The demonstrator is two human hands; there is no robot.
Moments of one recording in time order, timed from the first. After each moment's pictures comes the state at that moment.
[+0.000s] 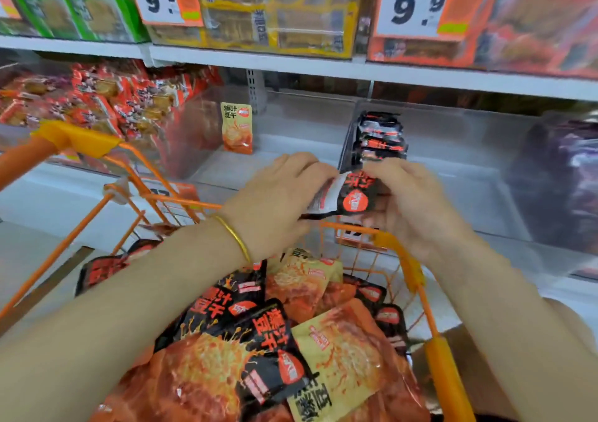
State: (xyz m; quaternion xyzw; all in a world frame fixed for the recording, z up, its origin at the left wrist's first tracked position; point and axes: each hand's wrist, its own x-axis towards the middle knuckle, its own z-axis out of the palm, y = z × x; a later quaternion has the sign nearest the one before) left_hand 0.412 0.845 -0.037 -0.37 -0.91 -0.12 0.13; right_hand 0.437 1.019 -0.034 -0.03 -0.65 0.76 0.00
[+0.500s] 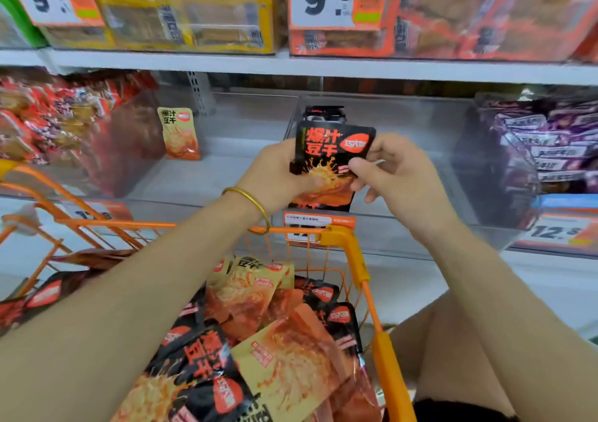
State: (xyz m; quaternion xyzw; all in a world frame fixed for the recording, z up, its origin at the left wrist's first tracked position) left_hand 0.366 0.936 -0.043 -0.26 -0.84 -0.47 0.00; right_hand 0.422 1.100 -0.052 0.02 -0.80 0.57 0.18
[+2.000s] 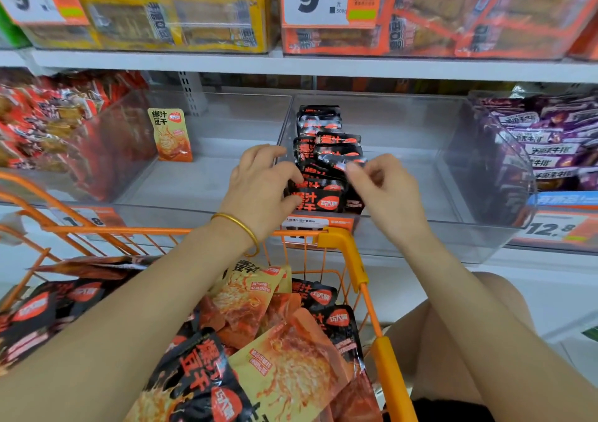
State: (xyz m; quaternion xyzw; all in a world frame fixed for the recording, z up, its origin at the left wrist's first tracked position) left_hand 0.363 0.919 -0.070 -0.27 -0.94 -0.18 0.13; right_hand 0.408 1.099 -0.085 -0.10 -0.87 0.43 0.22
